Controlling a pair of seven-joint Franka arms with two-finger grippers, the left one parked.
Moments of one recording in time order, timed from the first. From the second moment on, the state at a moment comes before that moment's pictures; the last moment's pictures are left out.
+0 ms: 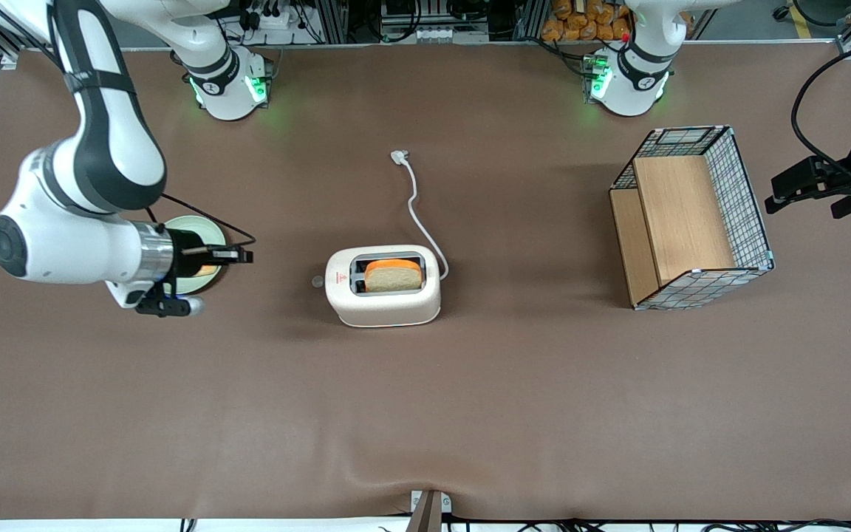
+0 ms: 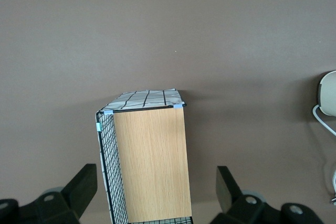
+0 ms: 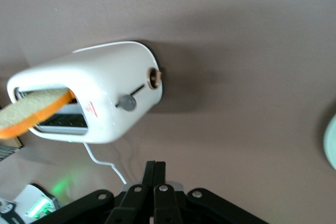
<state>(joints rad) 0.17 0.34 -0.01 -1.70 0.50 1.79 0.09</state>
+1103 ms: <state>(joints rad) 0.27 0.47 -0.01 -1.70 0.57 1.98 0.09</state>
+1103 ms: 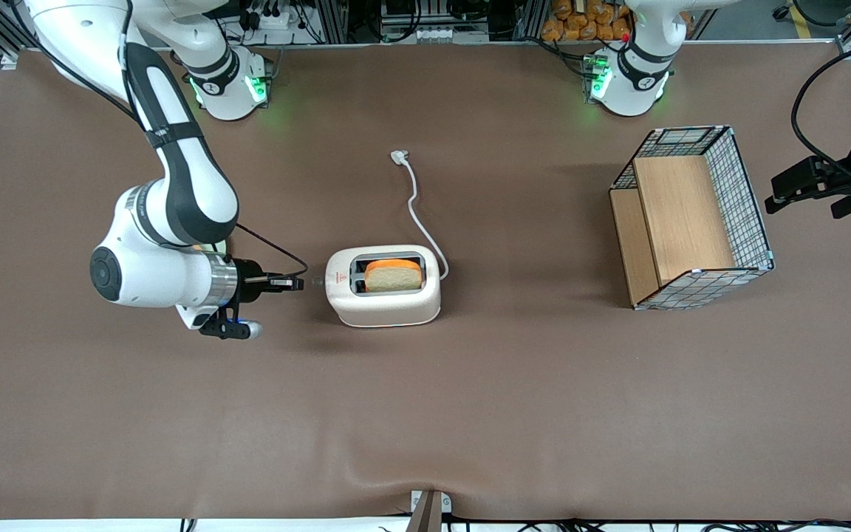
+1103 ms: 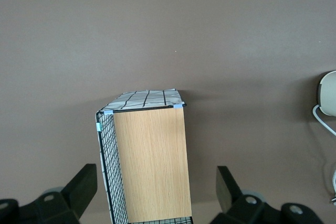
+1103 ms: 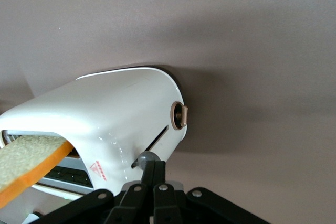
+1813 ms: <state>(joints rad) 0.28 0.48 -0.01 -1.71 0.59 1.99 0.09</state>
